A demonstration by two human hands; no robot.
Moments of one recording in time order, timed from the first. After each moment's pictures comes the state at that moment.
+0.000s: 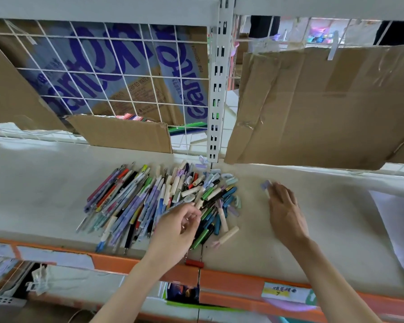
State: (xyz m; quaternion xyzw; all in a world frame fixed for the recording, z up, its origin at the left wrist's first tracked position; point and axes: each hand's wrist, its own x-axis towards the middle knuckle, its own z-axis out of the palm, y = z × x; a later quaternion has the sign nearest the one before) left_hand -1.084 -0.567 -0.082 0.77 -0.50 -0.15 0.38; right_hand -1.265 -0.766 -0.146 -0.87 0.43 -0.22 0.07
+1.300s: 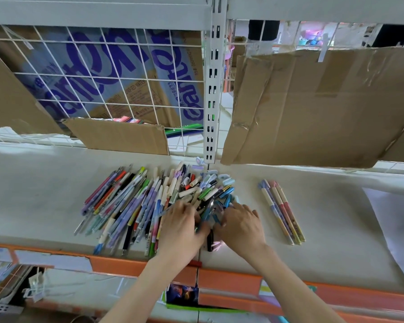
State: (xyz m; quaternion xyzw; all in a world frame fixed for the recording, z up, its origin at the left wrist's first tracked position) left_hand -1.097 -0.584 -0.088 0.83 -0.52 -0.04 0.20; right_hand -1.204 -0.679 -0.088 -0.89 0.43 -0.04 0.16
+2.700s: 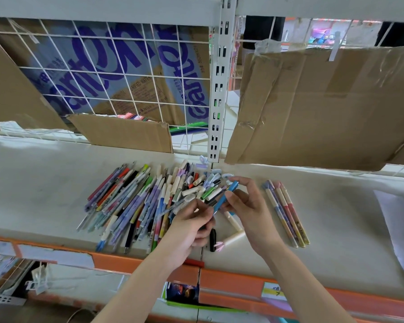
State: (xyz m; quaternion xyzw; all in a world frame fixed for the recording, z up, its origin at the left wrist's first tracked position) left_hand -1.102 -0.583 -0.058 0.55 -0.20 -0.54 0.60; right_hand -1.210 -0.683 -0.064 -0.58 0.27 -0.34 0.69
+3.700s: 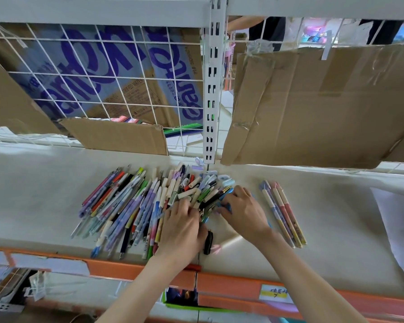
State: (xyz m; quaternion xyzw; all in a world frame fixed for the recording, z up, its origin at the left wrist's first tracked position) left_hand -1.092 -0.593 -0.105 0.81 -0.56 0.03 0.14; right_hand -1.199 -0.726 -0.113 -0.92 0.34 -0.14 0.14
